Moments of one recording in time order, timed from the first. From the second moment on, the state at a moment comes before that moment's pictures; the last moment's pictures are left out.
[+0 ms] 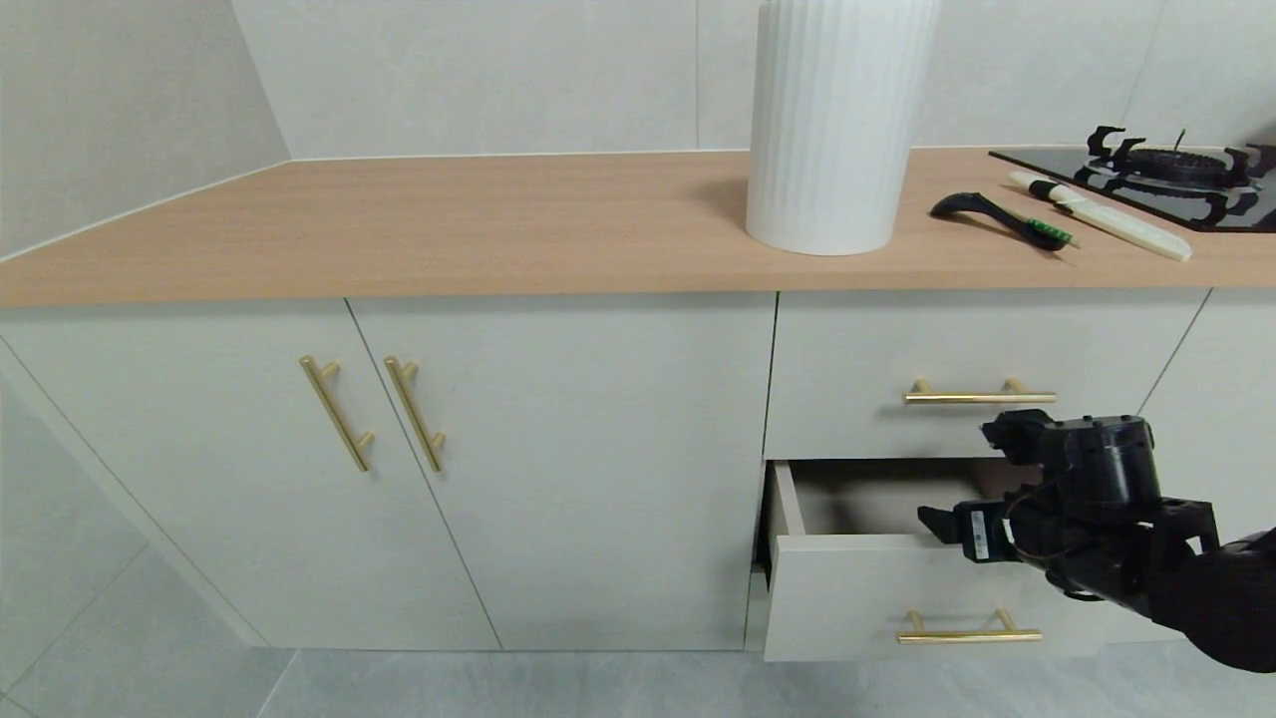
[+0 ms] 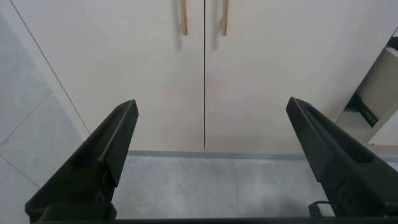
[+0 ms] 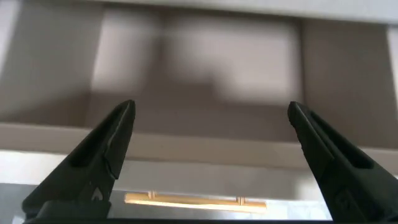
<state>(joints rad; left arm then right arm) 0.00 0.00 0.00 0.00 0.03 0.00 0.26 1.87 -0.54 -0.75 -0.21 0.08</state>
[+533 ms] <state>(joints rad) 0.00 0.00 0.00 0.00 0.03 0.00 0.26 1.77 -0.59 -0.36 -0.16 0.07</state>
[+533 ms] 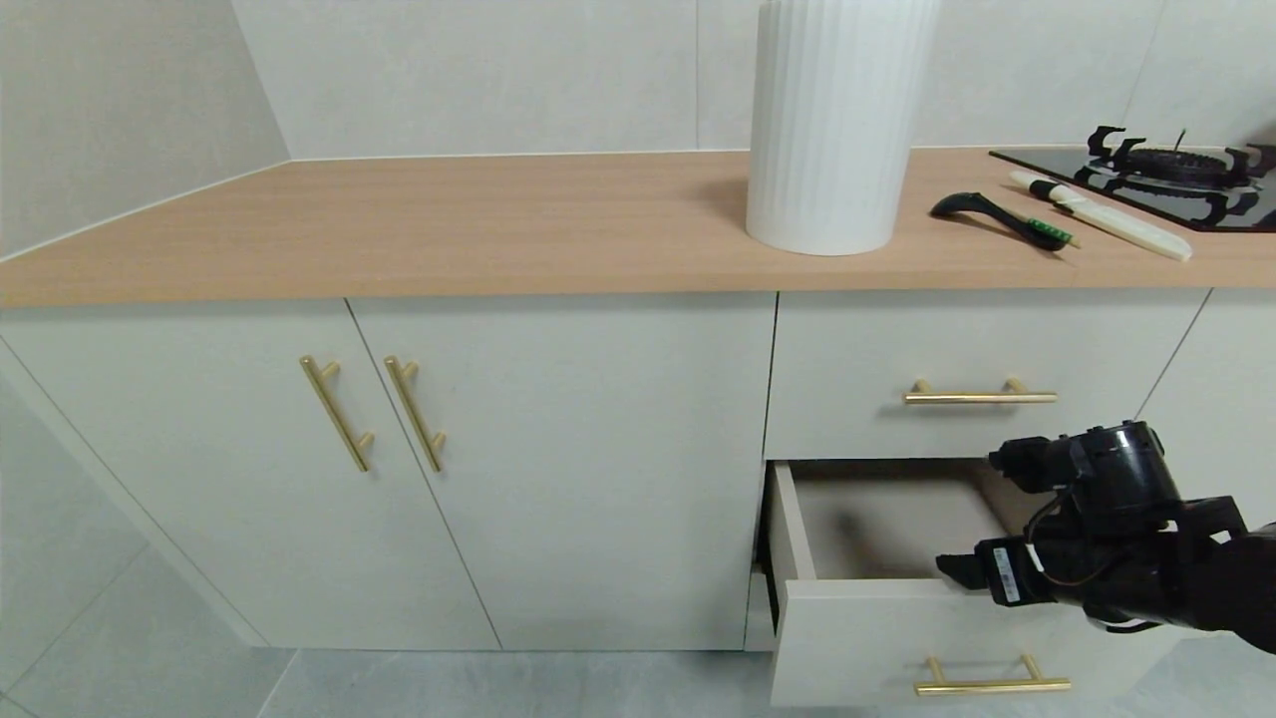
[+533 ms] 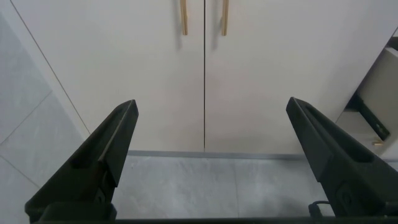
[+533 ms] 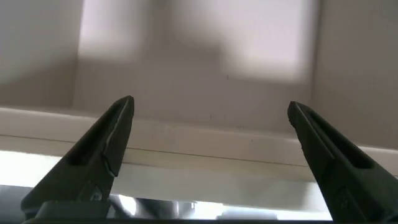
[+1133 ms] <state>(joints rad) 0.00 0.00 0.00 0.00 0.03 0.00 0.29 1.66 -0.72 0.21 -0.08 0.01</state>
